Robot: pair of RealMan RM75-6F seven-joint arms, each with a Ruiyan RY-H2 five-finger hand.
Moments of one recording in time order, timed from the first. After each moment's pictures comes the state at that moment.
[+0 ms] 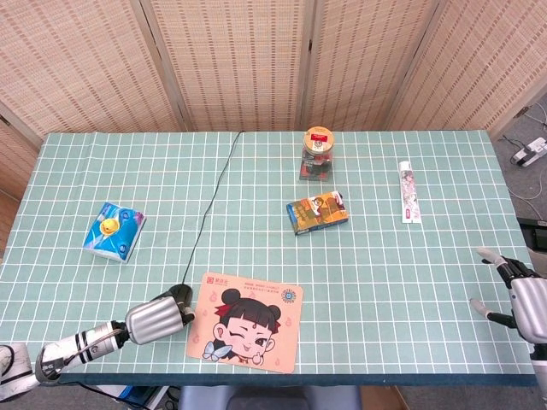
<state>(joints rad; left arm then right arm) -0.68 -1.31 0.22 -1.26 2.14 1.23 0.44 0.04 -1.04 0.05 -1.60 -1.53 1.51 0.14</state>
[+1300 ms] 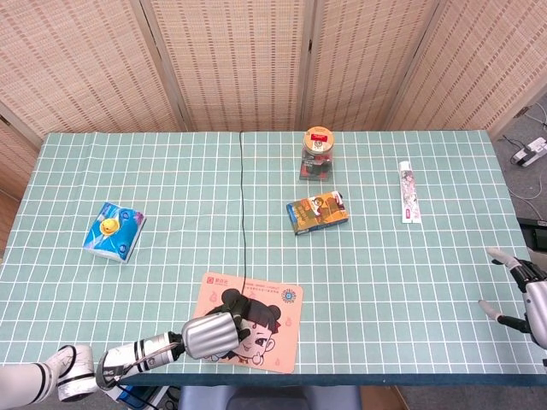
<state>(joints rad) -0.74 -1.47 0.09 -1.46 2.11 1.06 0.69 0.02 -1.01 0.05 -1.60 -1.56 1.56 0.20</state>
